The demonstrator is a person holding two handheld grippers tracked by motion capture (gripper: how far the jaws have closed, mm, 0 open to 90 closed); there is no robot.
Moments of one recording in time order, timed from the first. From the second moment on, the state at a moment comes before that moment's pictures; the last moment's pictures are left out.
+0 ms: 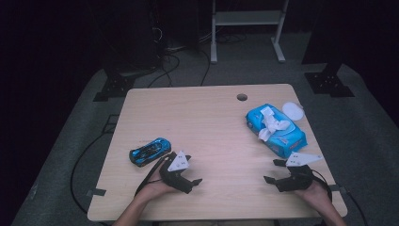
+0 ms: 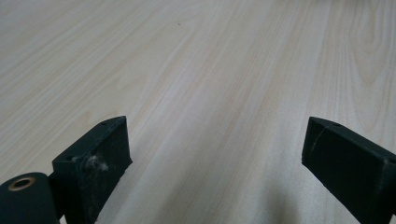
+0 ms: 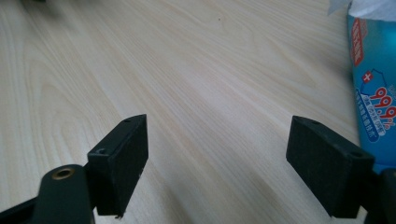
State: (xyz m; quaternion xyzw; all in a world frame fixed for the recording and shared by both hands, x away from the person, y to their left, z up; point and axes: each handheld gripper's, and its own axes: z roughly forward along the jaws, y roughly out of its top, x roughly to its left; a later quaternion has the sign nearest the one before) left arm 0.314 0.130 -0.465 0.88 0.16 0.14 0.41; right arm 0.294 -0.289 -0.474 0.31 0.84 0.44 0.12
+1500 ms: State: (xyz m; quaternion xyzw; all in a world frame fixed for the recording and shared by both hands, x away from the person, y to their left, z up) left arm 0.408 0.255 -0.437 0.93 0.24 0.13 0.26; right arm 0.296 -0.273 -0.469 0.30 0.84 0.44 0.08
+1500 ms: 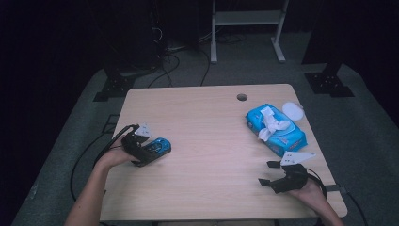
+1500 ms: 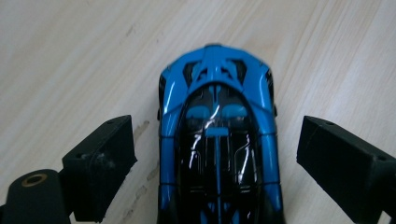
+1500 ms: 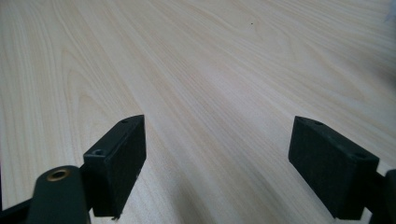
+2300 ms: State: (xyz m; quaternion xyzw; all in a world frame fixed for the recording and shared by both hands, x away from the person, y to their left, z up) left arm 0.419 0.251 -0.450 0.94 0.25 0.08 0.20; right arm 0.296 -0.272 -0.469 0.30 0.84 0.44 0.08
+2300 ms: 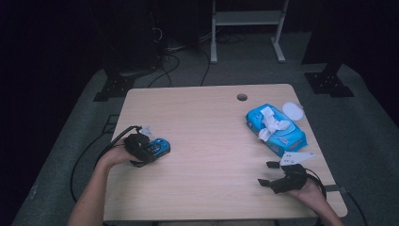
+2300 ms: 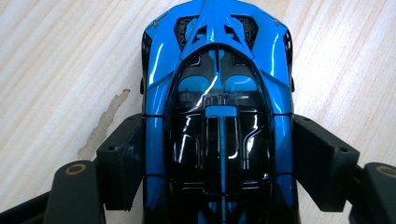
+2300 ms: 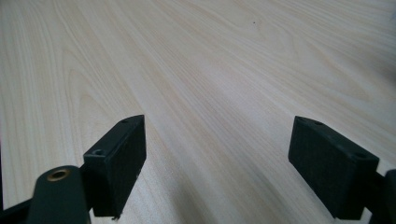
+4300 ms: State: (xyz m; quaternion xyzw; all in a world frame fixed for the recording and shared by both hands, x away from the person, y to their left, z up) left arm 0.375 0.077 -0.412 0.96 0.04 0.04 0.26; right arm 0.295 -0.281 -0.462 0.30 0.83 0.45 0.09
